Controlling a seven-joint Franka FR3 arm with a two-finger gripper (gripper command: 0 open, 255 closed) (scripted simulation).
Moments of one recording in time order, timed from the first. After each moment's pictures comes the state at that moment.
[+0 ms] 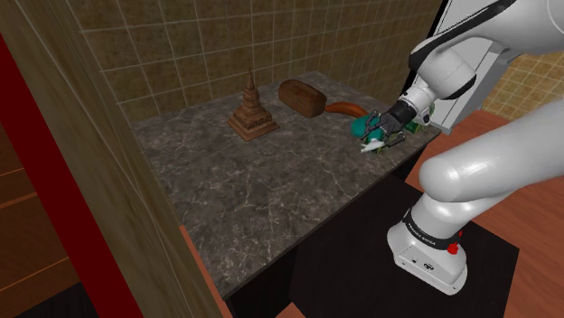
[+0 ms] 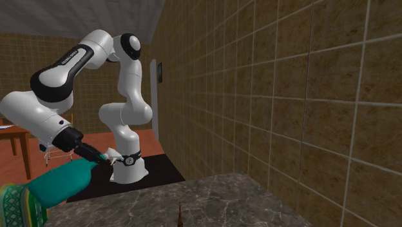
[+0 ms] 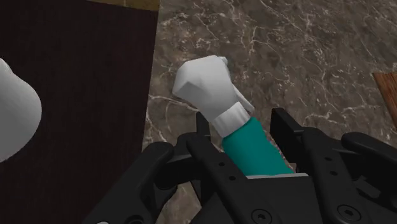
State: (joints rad) arm -0.49 -0.39 -0.42 -2.77 0.59 1.84 0.32
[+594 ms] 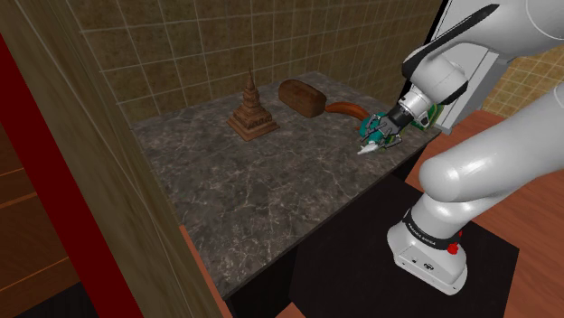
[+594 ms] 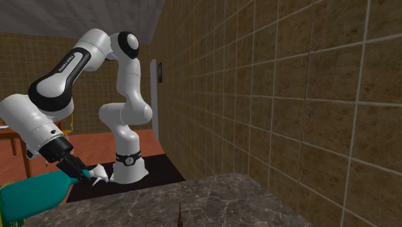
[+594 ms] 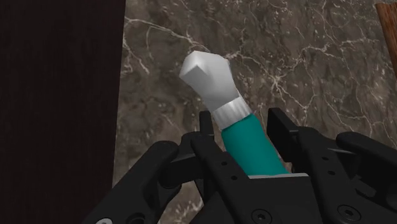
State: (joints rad) arm -0.49 -0.30 -0.40 -2.78 0.62 2.09 0.24
